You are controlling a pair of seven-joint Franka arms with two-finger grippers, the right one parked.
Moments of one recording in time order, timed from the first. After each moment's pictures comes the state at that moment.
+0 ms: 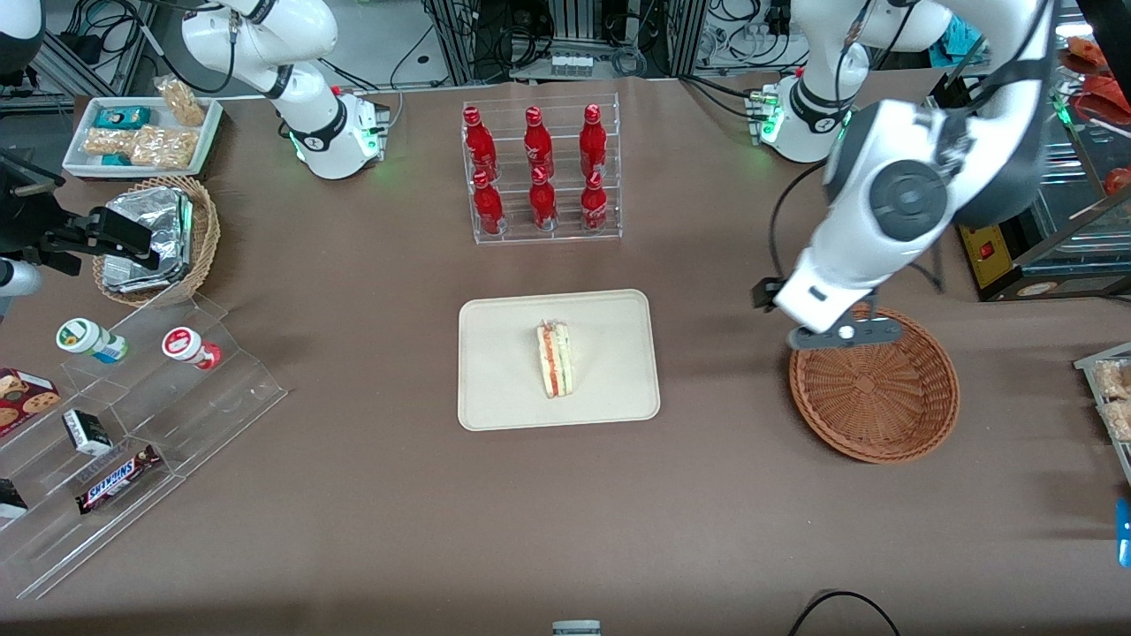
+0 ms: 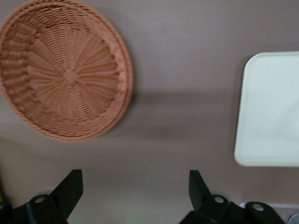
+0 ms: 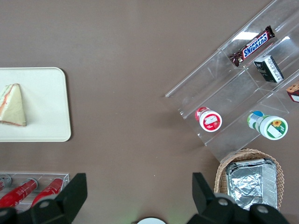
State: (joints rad) arm -0.31 0.10 -0.01 -1.82 0.03 1.76 -0.33
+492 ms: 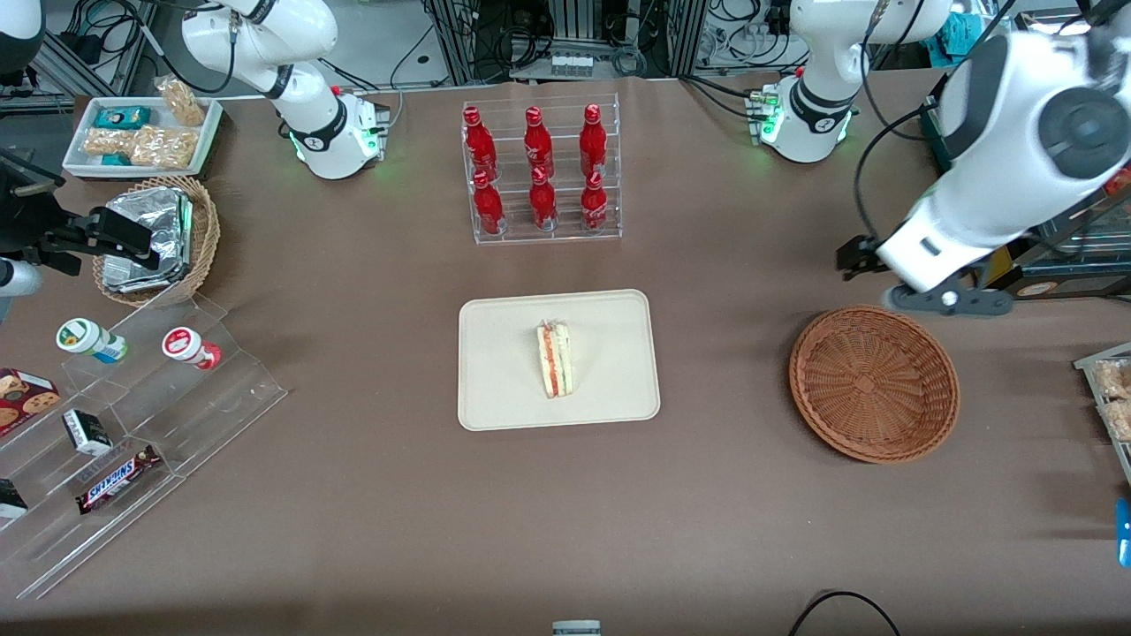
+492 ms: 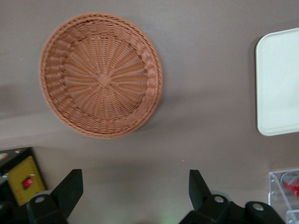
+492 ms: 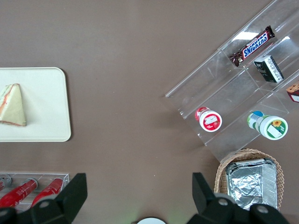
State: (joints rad) arm -0.05 -0.03 -0.12 -1.83 0.03 1.68 -0.03
